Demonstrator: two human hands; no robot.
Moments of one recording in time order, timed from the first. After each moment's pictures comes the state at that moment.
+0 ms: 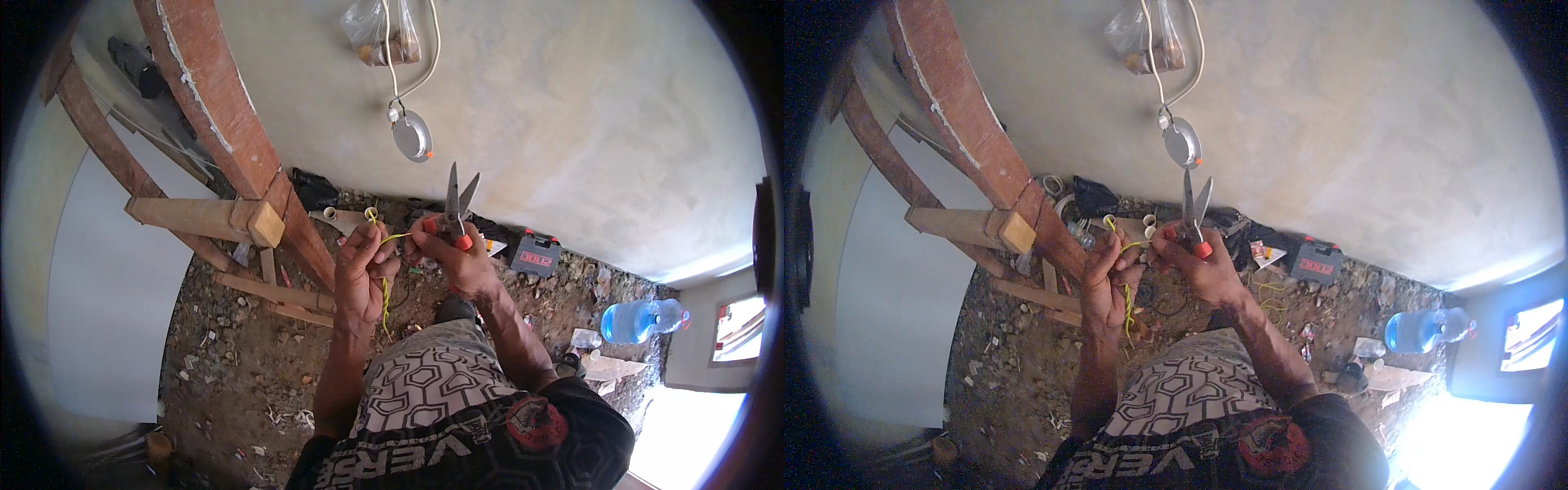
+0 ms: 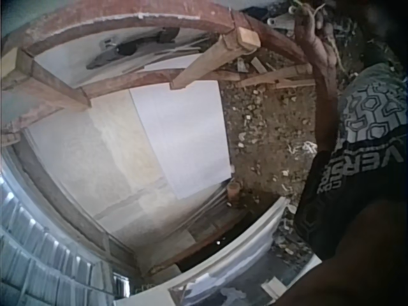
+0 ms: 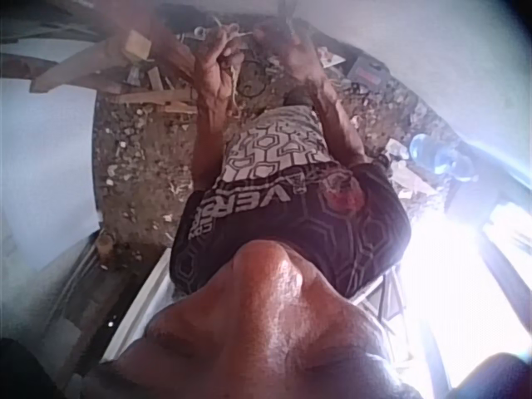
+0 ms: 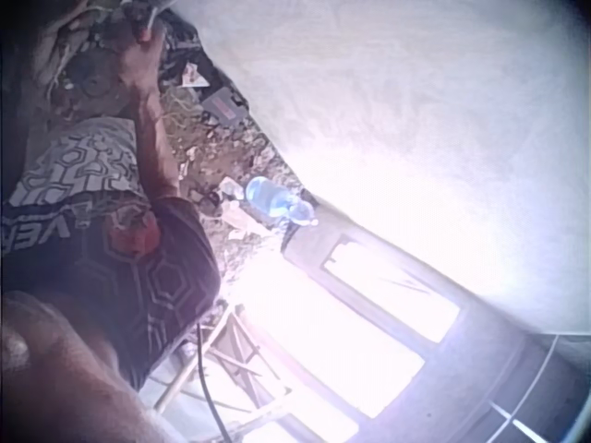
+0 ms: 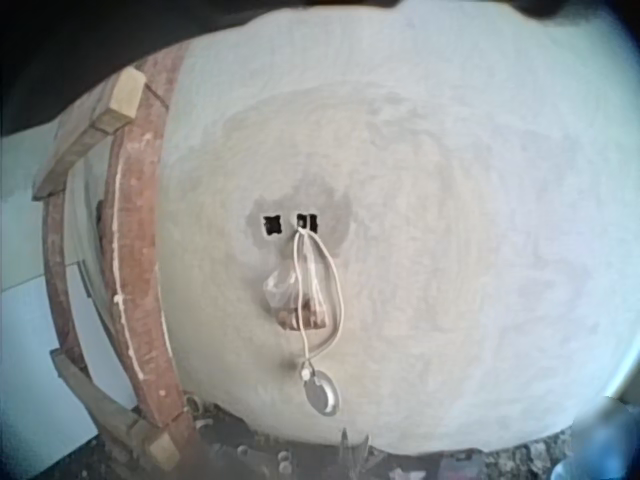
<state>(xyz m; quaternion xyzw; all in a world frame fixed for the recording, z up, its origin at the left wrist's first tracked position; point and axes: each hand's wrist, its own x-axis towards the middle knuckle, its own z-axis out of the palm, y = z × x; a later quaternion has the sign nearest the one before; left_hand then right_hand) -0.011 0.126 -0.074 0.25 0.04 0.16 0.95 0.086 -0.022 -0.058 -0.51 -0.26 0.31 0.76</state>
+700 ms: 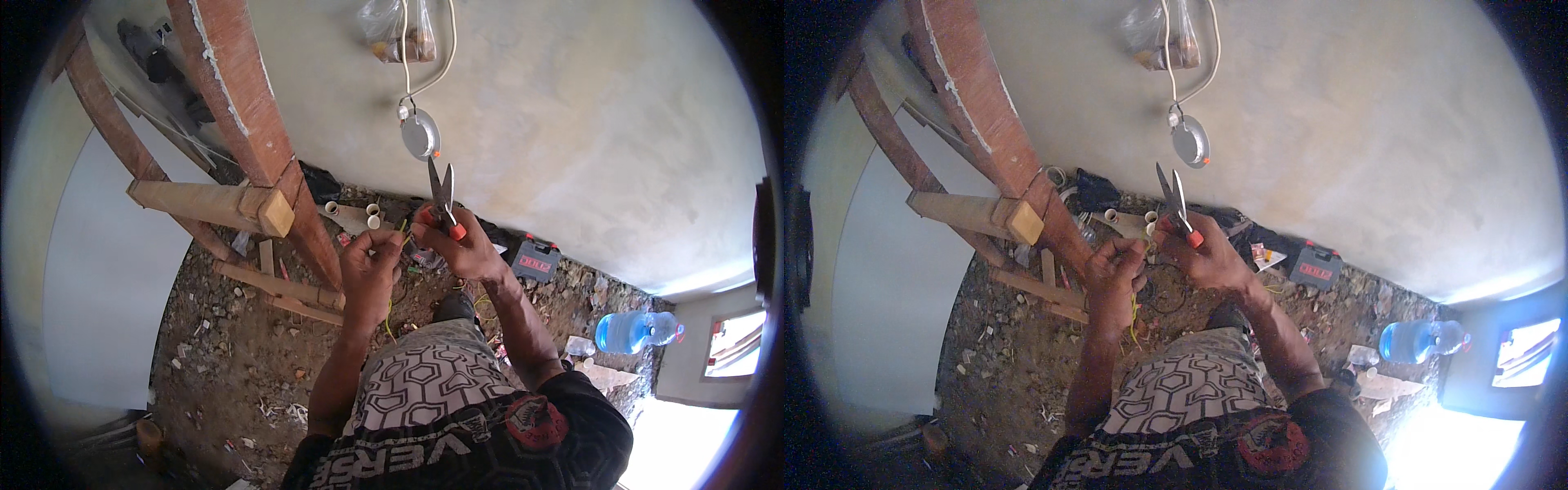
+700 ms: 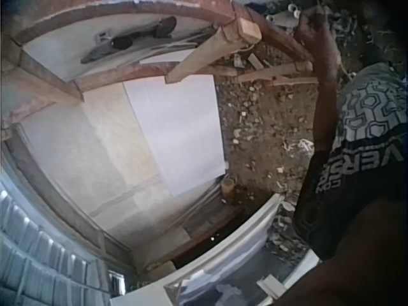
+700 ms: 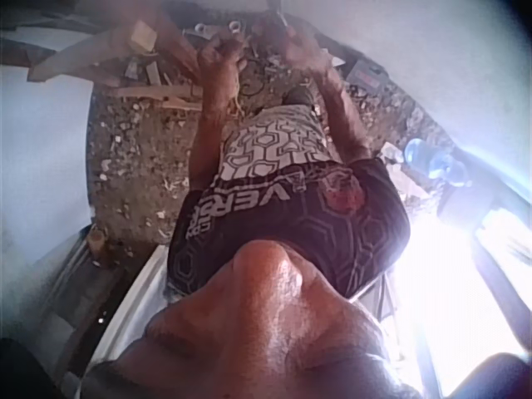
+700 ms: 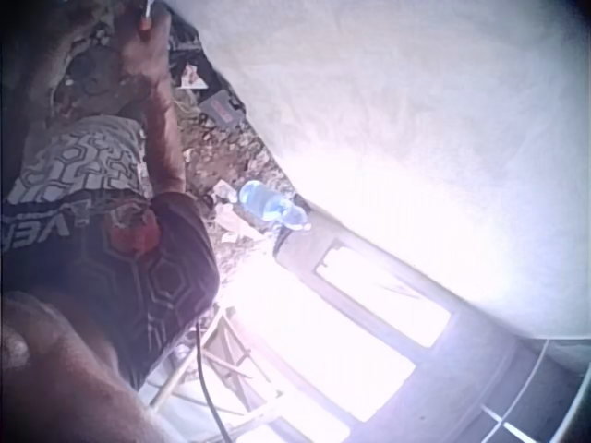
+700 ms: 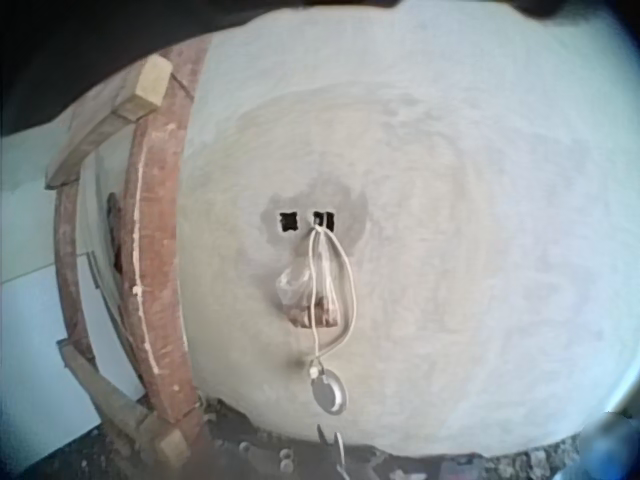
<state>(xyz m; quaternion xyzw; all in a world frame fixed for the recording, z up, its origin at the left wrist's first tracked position) -0.021 0.107 -0.064 0.51 0.24 0.22 0.80 0.102 -0.013 -0.048 -0.64 -0.36 0.24 0.64</state>
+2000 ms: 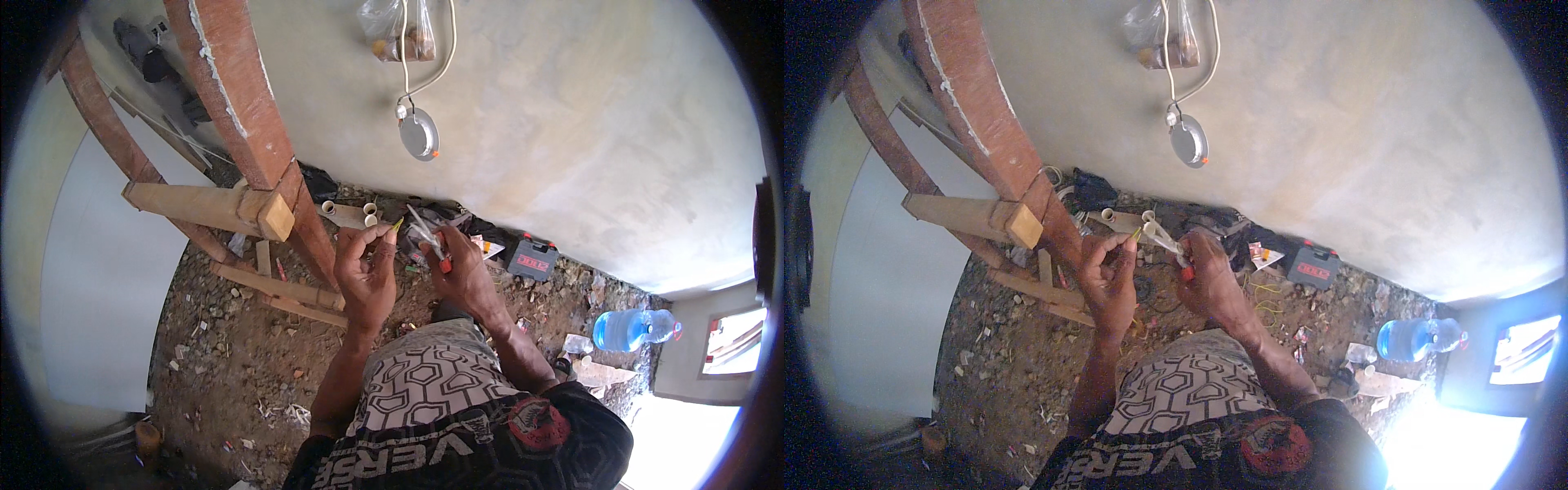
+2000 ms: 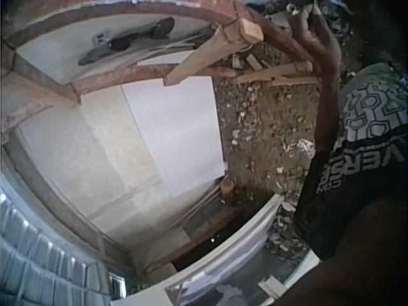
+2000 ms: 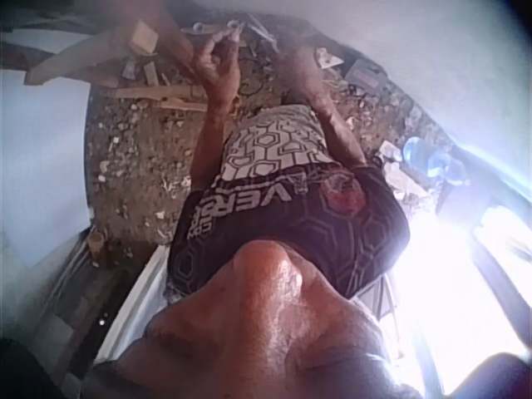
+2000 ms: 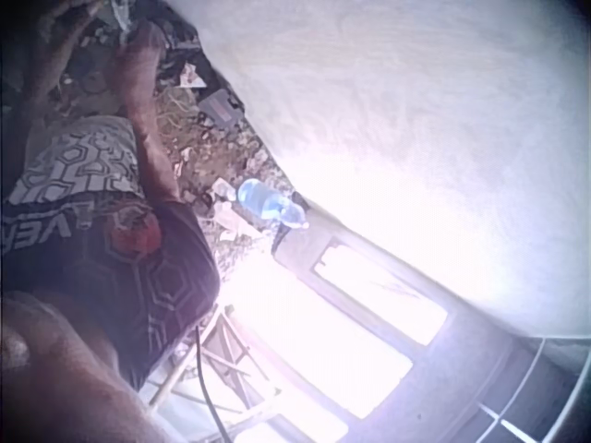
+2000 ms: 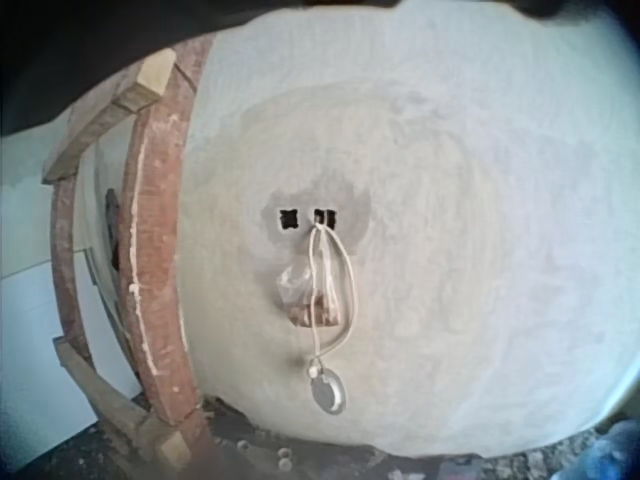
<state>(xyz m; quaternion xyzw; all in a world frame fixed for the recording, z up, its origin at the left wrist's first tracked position) -0.014 0.111 -0.074 0.70 0.16 0.42 0.56 0.077 -0.024 -0.088 -0.78 -0.38 0.04 0.49</state>
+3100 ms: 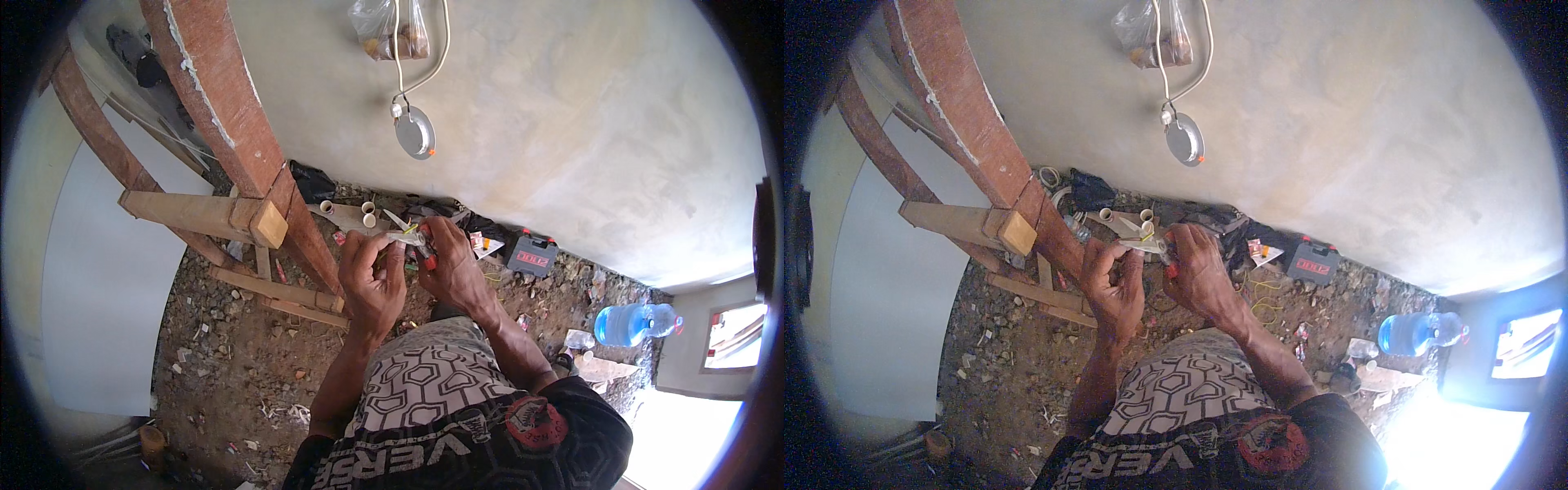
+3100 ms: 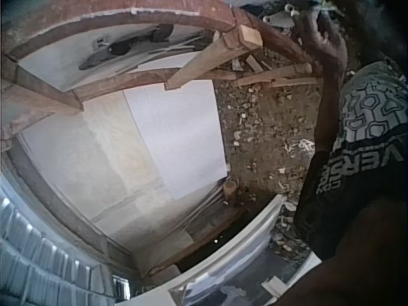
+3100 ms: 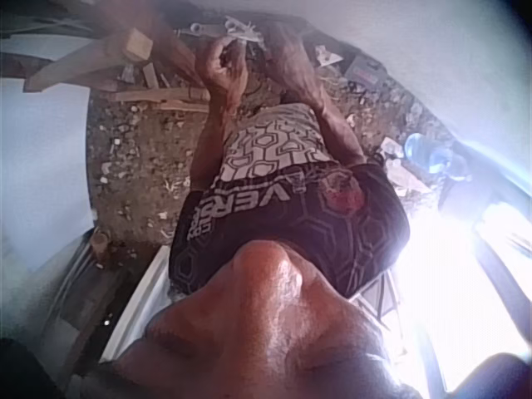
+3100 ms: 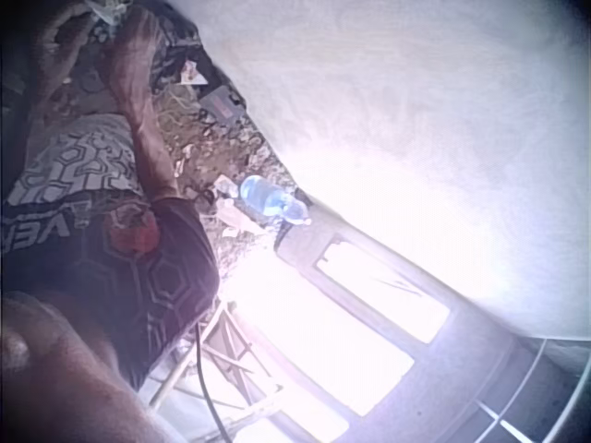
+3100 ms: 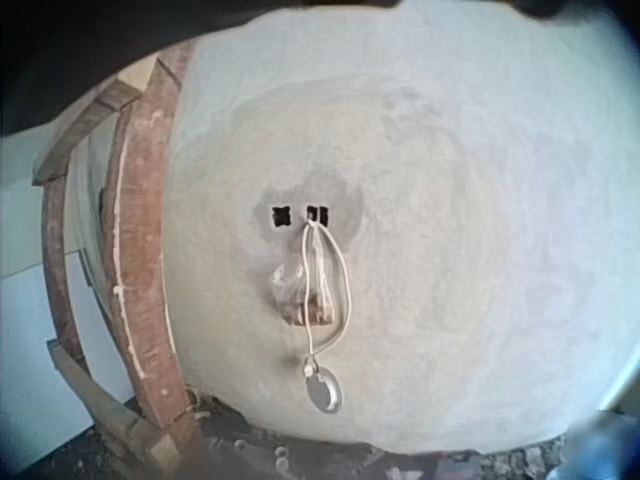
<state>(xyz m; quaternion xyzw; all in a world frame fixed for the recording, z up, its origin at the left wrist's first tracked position) -0.013 0.105 -0.057 0.81 0.12 0.42 0.40 0.086 -0.012 -0.087 -0.78 -0.43 0.01 0.46</state>
